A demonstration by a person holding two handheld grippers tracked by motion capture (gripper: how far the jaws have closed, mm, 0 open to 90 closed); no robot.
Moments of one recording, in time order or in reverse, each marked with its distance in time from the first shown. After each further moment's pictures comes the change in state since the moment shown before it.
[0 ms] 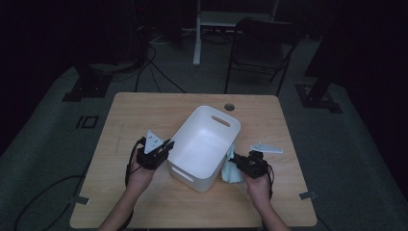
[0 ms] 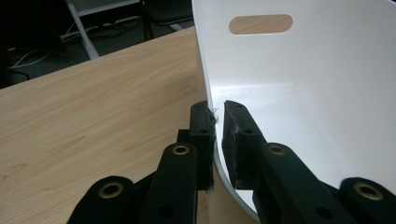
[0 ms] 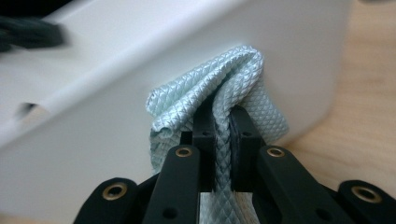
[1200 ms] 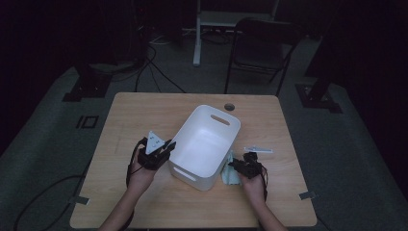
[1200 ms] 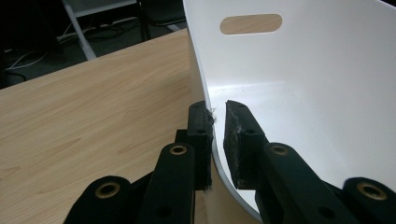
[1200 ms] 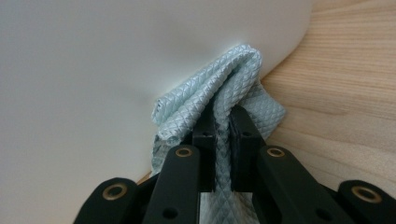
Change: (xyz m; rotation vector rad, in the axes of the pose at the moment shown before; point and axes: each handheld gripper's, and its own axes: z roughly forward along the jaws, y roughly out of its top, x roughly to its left) left arm -0.004 0.000 0.001 -0.006 -0.004 -0.001; right arm -0.035 -0.030 0.044 0.149 -0.117 0.084
